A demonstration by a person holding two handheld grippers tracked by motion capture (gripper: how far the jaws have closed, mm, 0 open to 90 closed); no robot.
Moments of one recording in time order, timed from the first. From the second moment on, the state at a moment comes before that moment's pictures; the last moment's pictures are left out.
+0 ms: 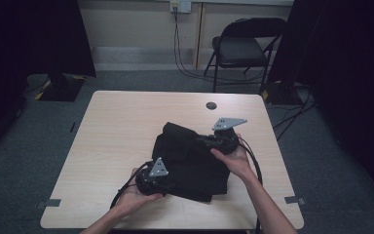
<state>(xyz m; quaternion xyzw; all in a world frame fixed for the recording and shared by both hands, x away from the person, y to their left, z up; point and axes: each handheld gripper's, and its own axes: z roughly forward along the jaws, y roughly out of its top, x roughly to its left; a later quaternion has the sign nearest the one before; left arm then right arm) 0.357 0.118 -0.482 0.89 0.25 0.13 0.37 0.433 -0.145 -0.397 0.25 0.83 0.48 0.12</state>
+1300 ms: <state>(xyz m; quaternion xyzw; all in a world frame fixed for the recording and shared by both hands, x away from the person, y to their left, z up) 0.358 0.124 -0.464 0.87 0.26 0.12 0.39 0.339 -0.171 -0.421 0.31 0.82 0.47 0.10</state>
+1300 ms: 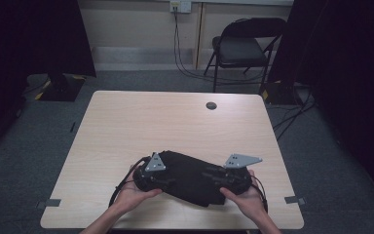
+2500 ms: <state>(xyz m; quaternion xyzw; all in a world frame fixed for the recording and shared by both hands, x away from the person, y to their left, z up) 0.402 0.138 -0.493 0.86 0.30 0.14 0.38 0.384 -0.147 -0.492 0.33 0.84 0.40 0.16</state>
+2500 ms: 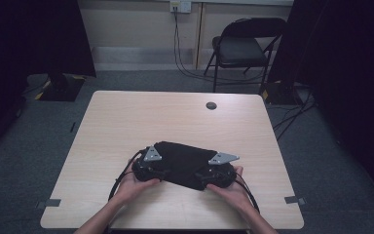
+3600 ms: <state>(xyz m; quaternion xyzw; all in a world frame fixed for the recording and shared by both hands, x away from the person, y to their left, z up) 0.376 0.260 -0.471 0.82 0.41 0.17 0.36 0.365 -0.292 -0.459 0.47 0.76 0.40 0.20</state>
